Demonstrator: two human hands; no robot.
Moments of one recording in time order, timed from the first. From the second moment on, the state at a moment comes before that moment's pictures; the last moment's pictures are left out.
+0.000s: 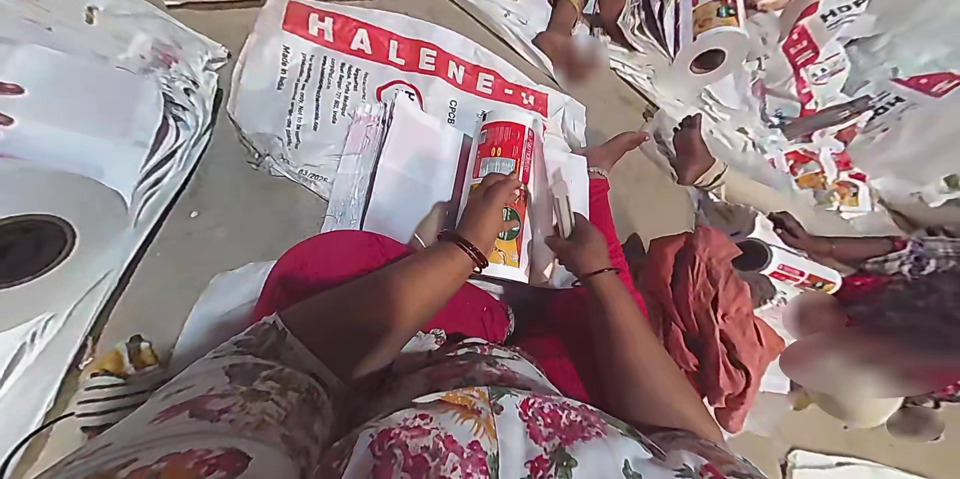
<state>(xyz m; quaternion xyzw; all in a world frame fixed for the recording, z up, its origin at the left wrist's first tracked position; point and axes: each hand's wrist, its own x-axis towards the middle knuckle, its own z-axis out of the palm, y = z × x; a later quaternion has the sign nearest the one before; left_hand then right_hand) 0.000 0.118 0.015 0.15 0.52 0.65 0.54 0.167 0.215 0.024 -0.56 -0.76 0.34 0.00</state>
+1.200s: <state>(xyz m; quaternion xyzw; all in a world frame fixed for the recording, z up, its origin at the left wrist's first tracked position) -0.074 0.146 -0.018 0.45 0.76 0.26 0.40 0.037 0.311 0.048 -0.55 -0.78 0.28 -0.10</state>
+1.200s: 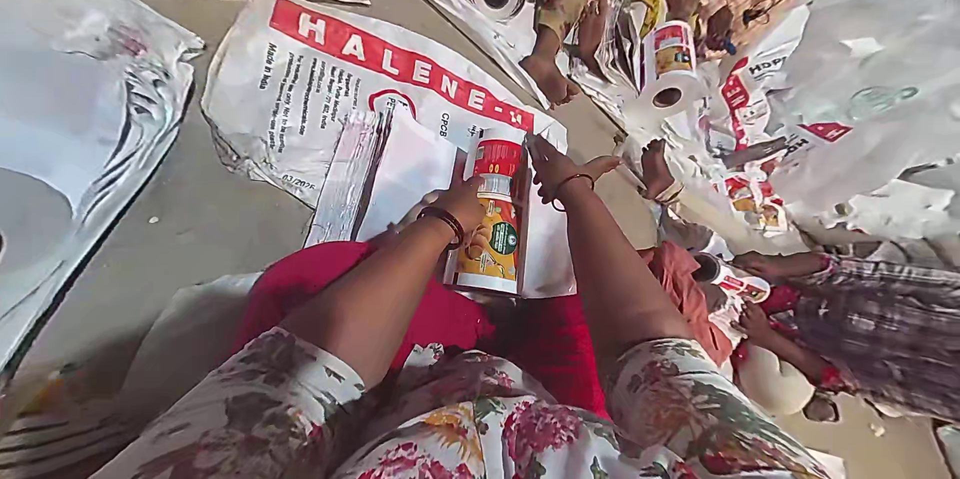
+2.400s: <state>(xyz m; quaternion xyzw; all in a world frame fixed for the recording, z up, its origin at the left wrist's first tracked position) -0.064 0.136 -0.030 0.54 0.74 0.20 0.34 0.035 0.292 0.058 -0.51 -0.81 0.25 -0.19</state>
